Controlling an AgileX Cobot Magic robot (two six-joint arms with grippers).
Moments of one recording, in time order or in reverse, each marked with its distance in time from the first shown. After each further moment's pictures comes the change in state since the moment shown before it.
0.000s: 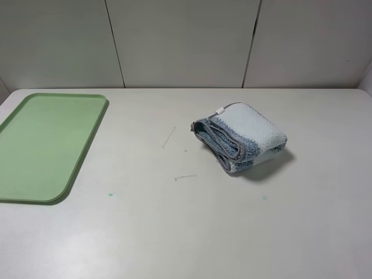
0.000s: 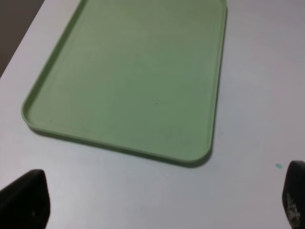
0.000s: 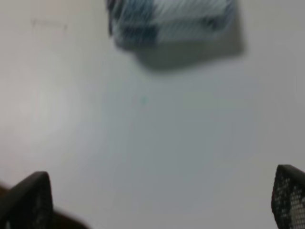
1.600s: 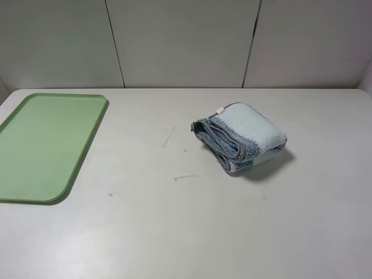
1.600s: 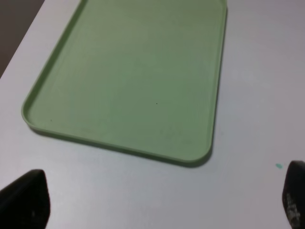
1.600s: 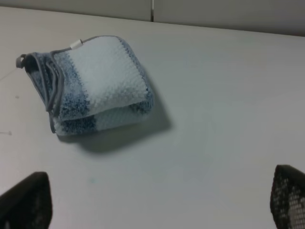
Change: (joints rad) left arm 0.000 0.000 0.000 0.000 0.000 0.000; right arm -0.198 -0.254 0.037 -0.002 -0.046 -0.015
